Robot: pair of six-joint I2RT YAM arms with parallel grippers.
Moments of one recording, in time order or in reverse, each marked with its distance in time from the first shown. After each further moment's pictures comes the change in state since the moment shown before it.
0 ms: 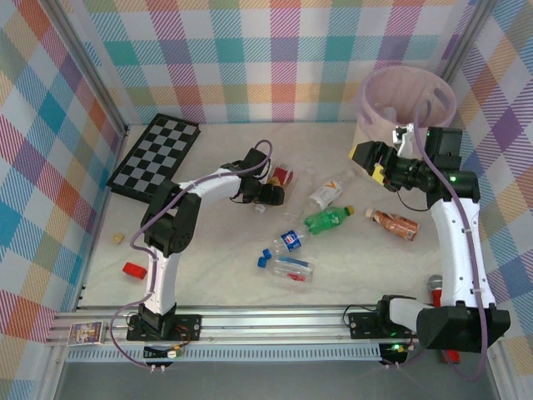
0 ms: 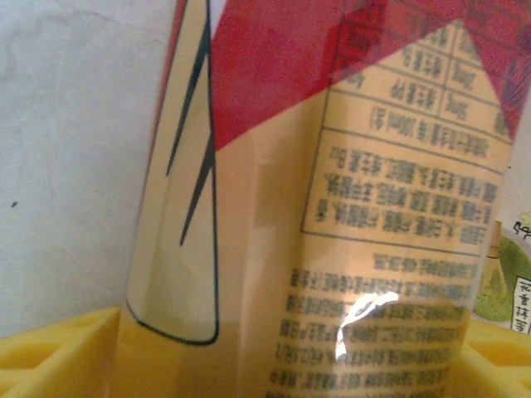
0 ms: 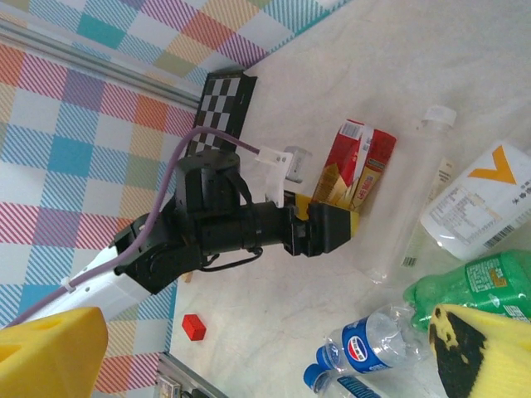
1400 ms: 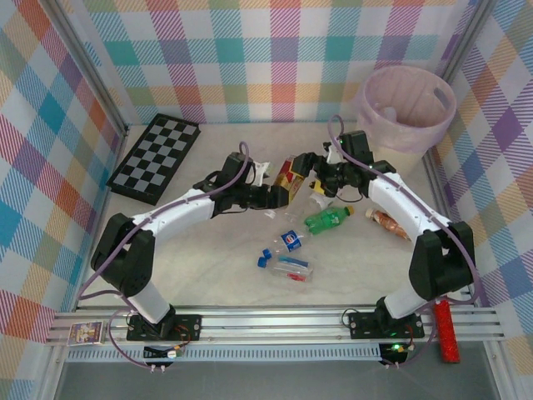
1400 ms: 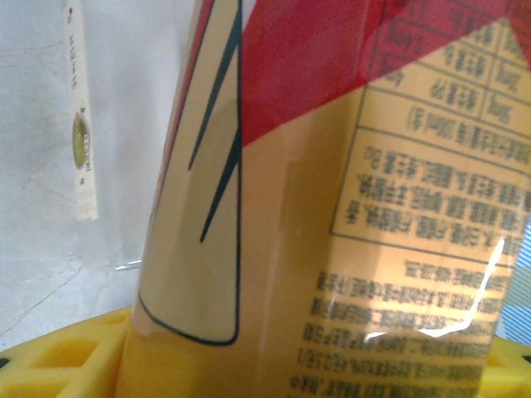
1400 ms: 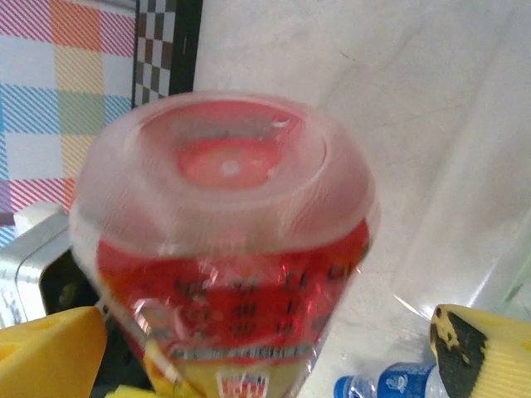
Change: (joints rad) left arm -0.056 -0.463 -0.359 0.291 0.359 -0.238; right arm 0.401 0.370 -0.129 0.447 0.167 0.274
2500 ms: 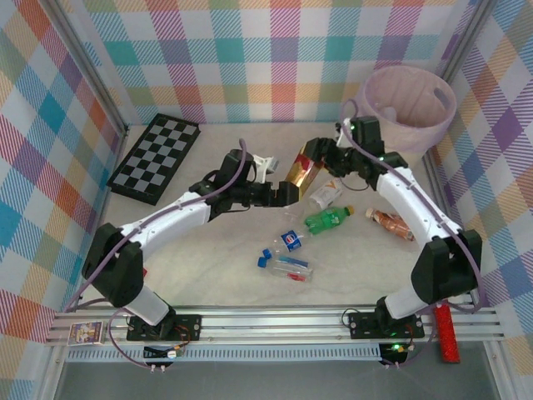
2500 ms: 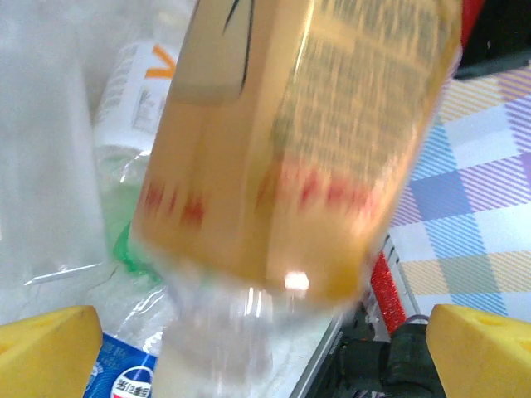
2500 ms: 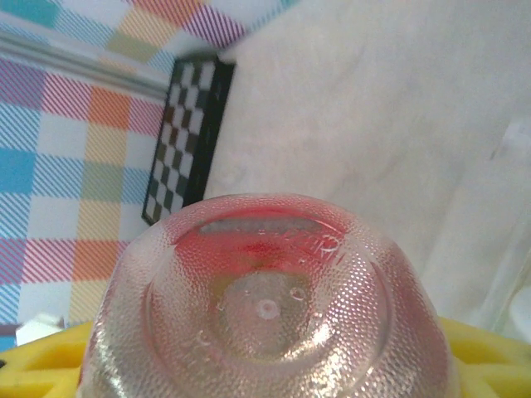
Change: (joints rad) left arm -0.050 -0.097 0.027 0.012 0.013 -0.043; right arm -0.064 -0.045 0.145 -0.037 0.121 -0.045
